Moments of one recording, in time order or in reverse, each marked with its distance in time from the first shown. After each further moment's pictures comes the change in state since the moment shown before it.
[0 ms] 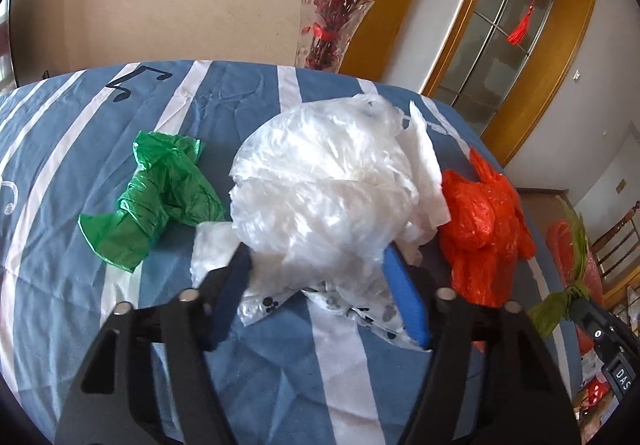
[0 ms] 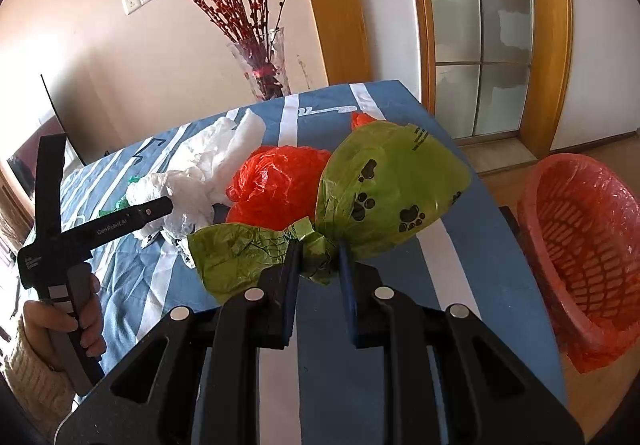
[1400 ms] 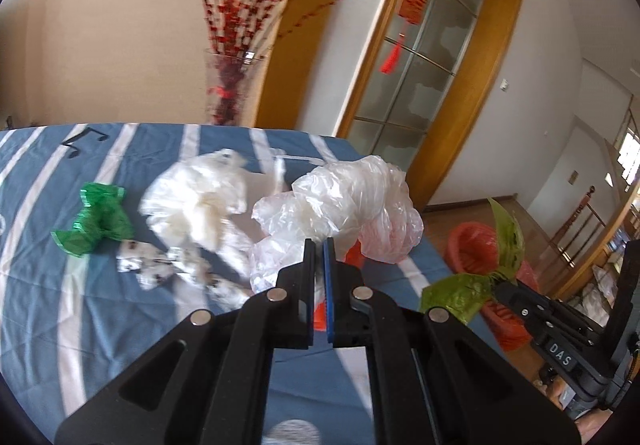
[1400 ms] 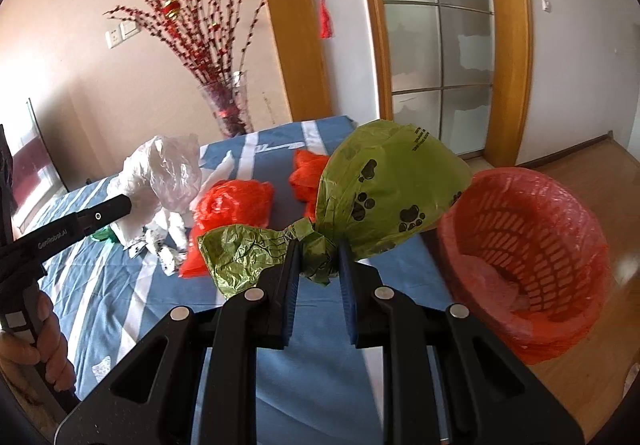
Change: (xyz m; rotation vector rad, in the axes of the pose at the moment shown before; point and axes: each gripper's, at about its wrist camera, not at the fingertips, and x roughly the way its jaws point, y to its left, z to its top) left arm -0.084 -0.099 -0.021 0.108 -0.152 -0.202; right arm -0.069 -0.046 -0.008 0.037 -0.124 -0.102
